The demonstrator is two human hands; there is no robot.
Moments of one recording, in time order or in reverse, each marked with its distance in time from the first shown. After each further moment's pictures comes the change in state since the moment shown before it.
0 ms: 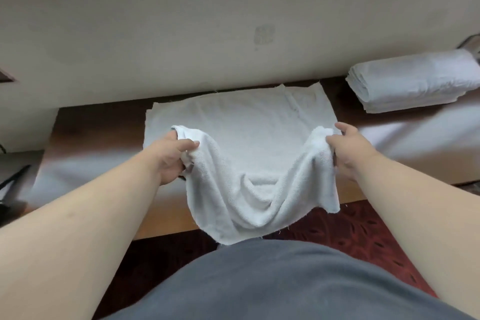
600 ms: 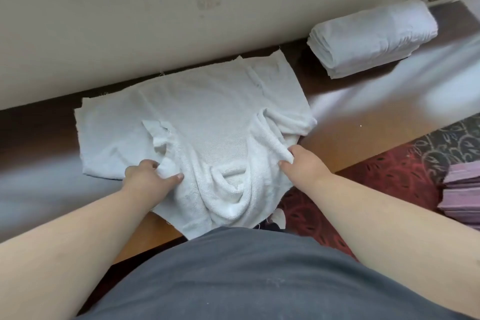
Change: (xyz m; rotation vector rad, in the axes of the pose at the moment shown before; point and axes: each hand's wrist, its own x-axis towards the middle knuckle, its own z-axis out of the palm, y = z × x) left_hand 0.071 -0.069 0.012 1.181 0.270 -0.117; right_hand -0.012 0.078 0.016 -0.837 -0.074 -0.023
